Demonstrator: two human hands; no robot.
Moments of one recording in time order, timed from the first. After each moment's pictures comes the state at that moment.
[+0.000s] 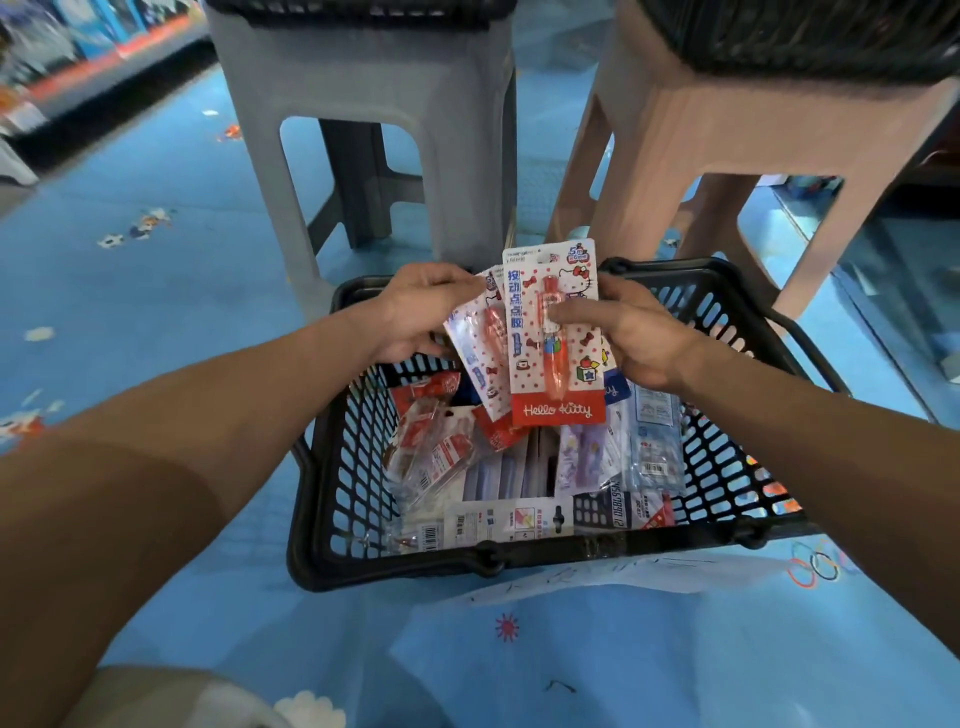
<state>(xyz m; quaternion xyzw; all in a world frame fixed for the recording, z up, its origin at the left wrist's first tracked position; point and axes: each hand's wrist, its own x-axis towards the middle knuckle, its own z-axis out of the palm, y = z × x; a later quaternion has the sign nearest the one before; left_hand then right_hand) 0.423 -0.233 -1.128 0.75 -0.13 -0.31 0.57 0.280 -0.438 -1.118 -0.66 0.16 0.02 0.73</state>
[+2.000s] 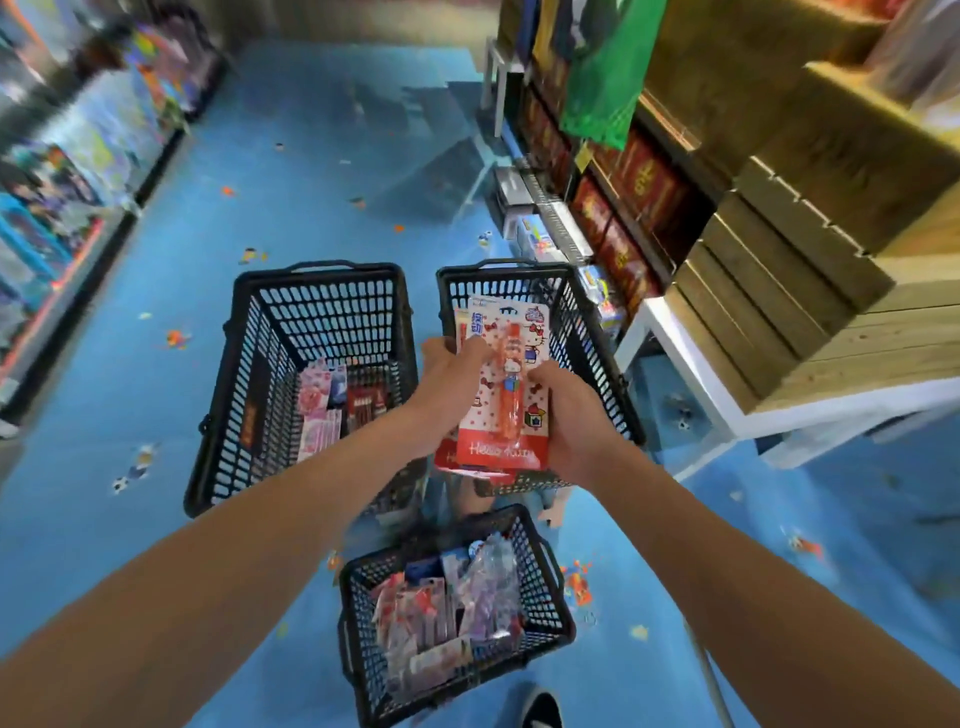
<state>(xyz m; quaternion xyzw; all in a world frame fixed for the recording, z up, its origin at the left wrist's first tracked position) 0.420 -0.383 -0.444 0.70 -0.10 -0.41 0.57 0.306 -0.479 -0.444 -0.45 0.35 -0.08 0.81</state>
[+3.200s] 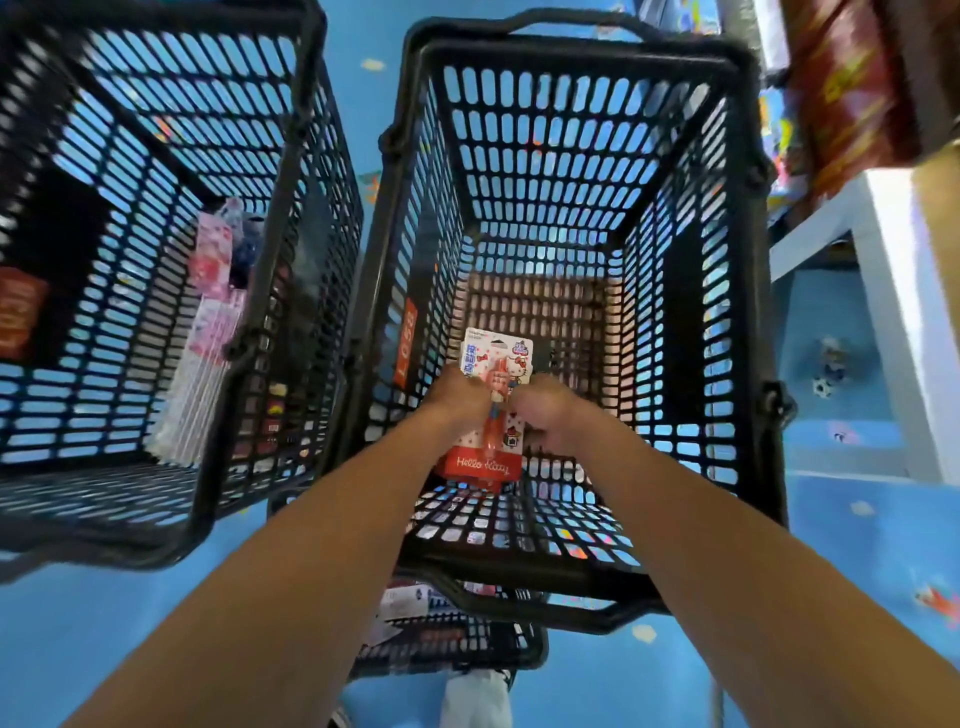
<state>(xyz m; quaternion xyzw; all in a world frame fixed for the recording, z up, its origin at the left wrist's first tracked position) 0.478 -0.563 -0.803 0.85 0.08 -0.41 0.31 0.425 -0.667 -0.804 -0.58 0.43 0.27 0.64</state>
